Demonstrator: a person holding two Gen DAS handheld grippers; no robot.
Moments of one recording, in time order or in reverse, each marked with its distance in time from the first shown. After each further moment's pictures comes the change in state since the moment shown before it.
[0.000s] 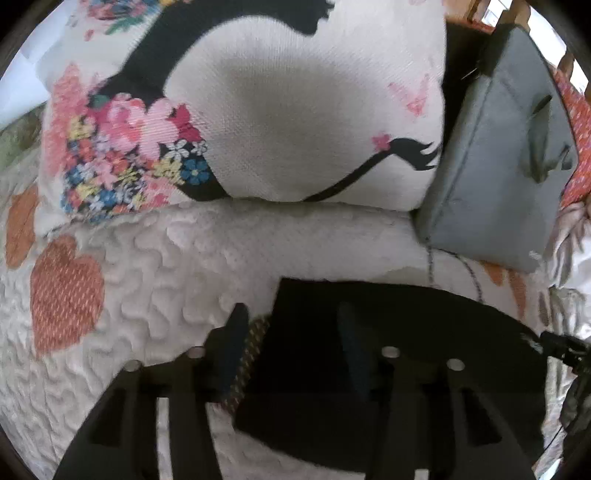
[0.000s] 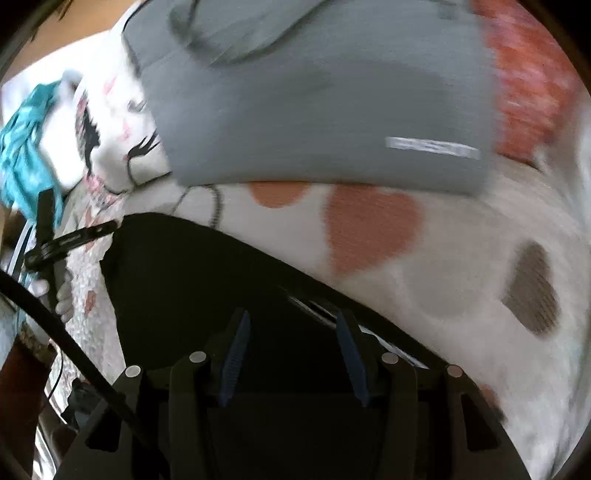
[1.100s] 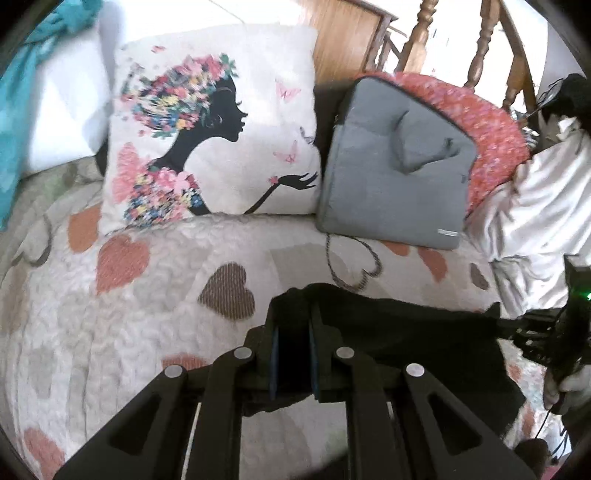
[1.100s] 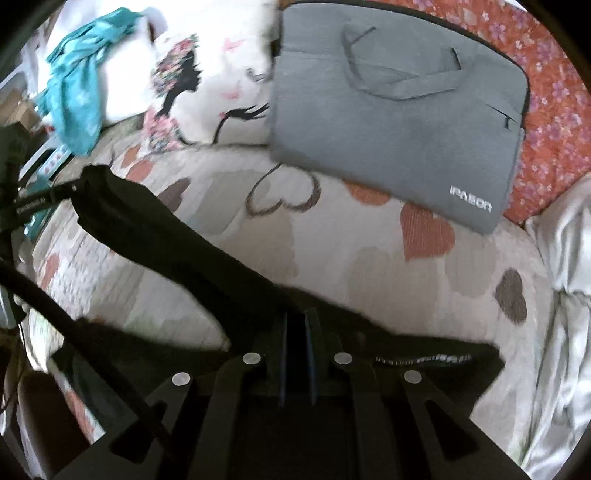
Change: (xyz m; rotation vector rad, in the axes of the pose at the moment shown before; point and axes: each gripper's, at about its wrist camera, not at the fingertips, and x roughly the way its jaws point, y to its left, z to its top) left arm -0.173 -0.054 -0.097 0.089 -0.219 -0.065; right arm -0.067 0.130 -0.078 -0.242 -0.071 -0.133
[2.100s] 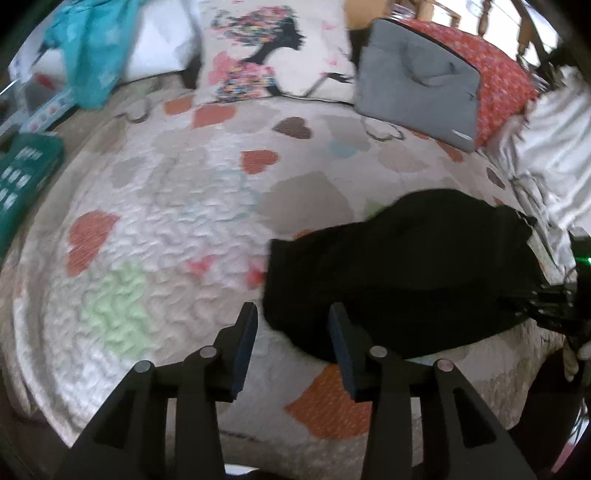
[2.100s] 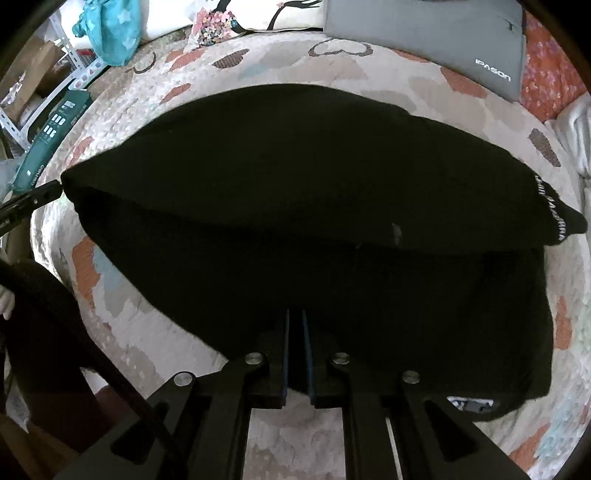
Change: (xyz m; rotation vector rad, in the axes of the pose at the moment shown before) left arm -0.113 0.010 -0.209 -0.058 0.149 0.211; right arm -0.002 0.060 -0.182 -0.004 0.198 0.081
